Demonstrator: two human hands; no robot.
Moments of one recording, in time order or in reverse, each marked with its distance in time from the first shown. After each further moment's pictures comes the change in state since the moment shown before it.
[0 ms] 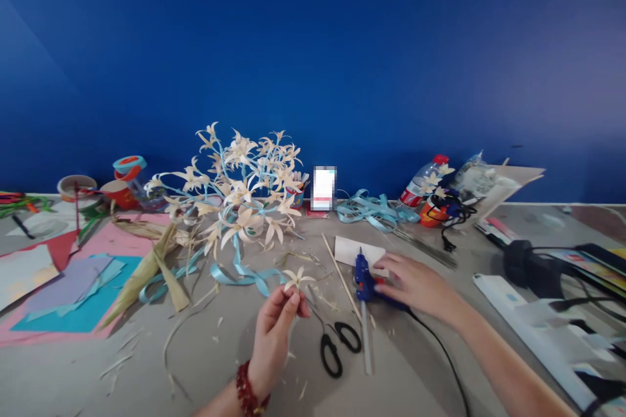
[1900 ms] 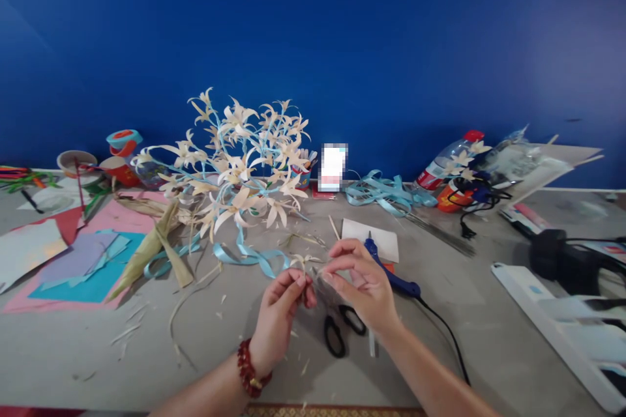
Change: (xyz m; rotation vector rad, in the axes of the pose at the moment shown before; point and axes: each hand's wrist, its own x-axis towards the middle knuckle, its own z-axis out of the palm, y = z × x) left_hand 0.003 0.003 0.005 -0.185 -0.025 -0.219; right_hand 0.030 -0.117 0.050 0.989 0.501 -0.190
